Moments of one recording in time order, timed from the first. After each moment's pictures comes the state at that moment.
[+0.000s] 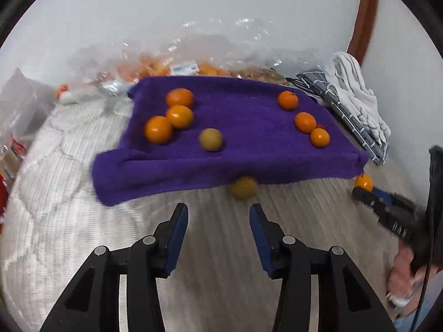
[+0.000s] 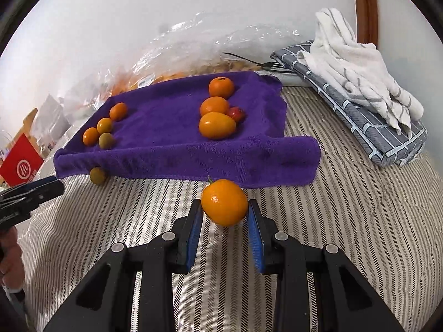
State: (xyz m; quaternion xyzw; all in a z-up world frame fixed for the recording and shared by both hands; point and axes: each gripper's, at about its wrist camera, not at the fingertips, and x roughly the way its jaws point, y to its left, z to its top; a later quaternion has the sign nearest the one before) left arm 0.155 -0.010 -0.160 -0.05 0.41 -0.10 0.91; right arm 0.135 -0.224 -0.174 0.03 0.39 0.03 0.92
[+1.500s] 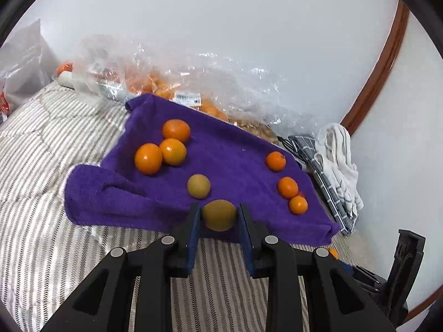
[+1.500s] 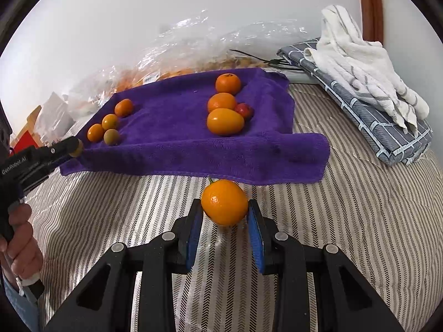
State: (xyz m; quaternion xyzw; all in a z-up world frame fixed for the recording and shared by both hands) left arm 0.165 0.023 -0.162 -0.22 0.31 -0.11 0.92; right arm 0.136 -0.220 -0.174 0.03 0.39 0.05 0.92
